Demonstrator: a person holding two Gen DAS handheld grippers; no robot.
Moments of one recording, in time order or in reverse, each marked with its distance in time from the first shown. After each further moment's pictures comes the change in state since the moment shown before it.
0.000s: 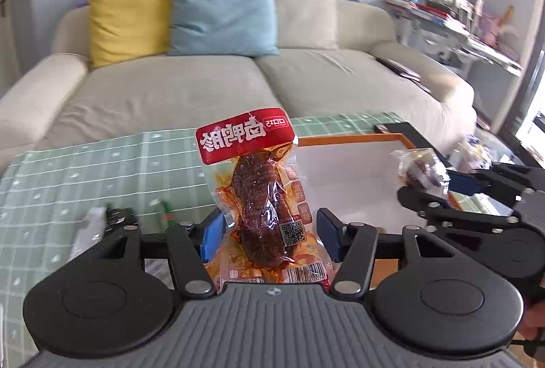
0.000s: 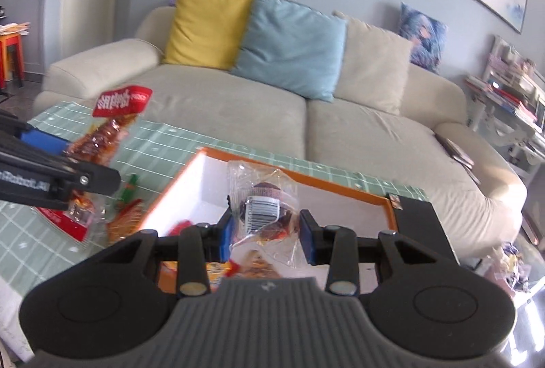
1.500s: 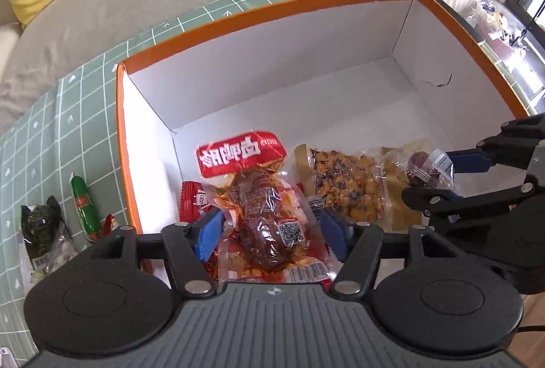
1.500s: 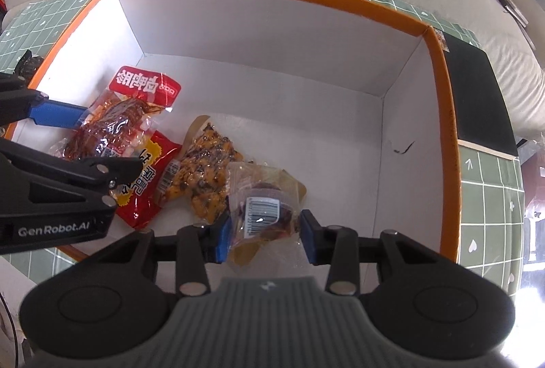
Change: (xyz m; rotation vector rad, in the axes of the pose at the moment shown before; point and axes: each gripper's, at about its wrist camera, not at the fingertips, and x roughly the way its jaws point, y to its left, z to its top) left arm 0.162 -0.056 0.003 0.211 0.467 0.048; right arm 0.154 -0.063 -0.037 0.086 0.617 0.141
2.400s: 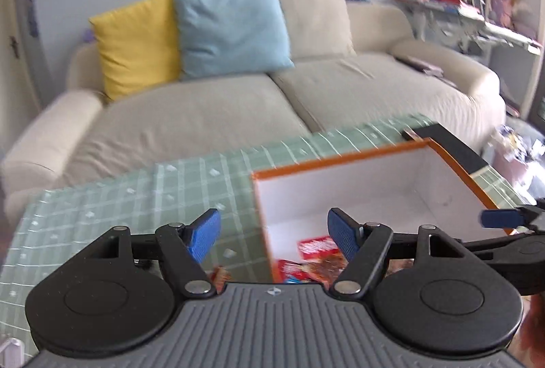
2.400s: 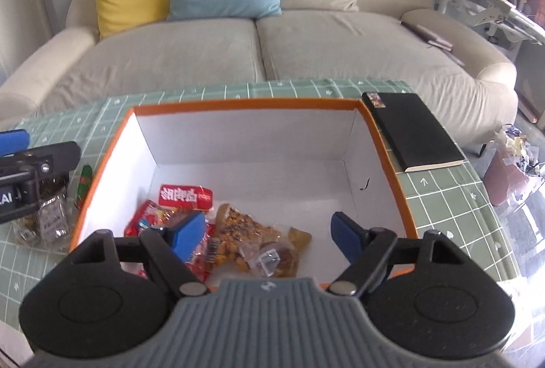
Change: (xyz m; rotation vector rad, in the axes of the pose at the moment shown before) left arm -0.122 0.042 -0.065 -0.160 -0.538 0.155; right arm -0.090 0.041 -0.038 0.254 -0.397 -0.114
